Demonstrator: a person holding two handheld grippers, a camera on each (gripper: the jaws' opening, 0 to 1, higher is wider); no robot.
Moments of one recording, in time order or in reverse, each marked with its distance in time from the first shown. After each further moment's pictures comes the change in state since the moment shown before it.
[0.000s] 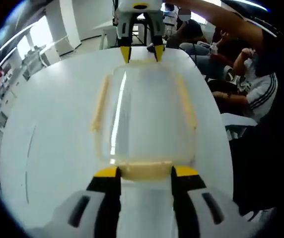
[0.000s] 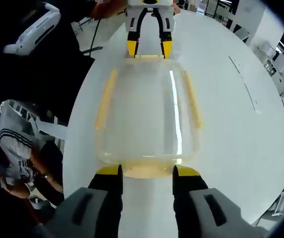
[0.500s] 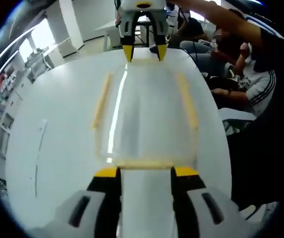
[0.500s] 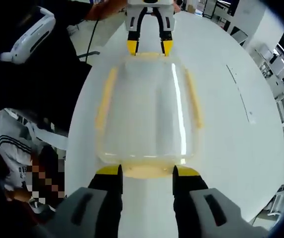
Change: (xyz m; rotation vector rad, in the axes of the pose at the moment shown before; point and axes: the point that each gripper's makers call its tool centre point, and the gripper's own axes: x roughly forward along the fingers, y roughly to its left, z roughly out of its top) left arm -0.034 0.006 -0.013 0.016 0.002 0.047; right arm -0.011 -0.001 0.037 -0.003 0.010 -0.046
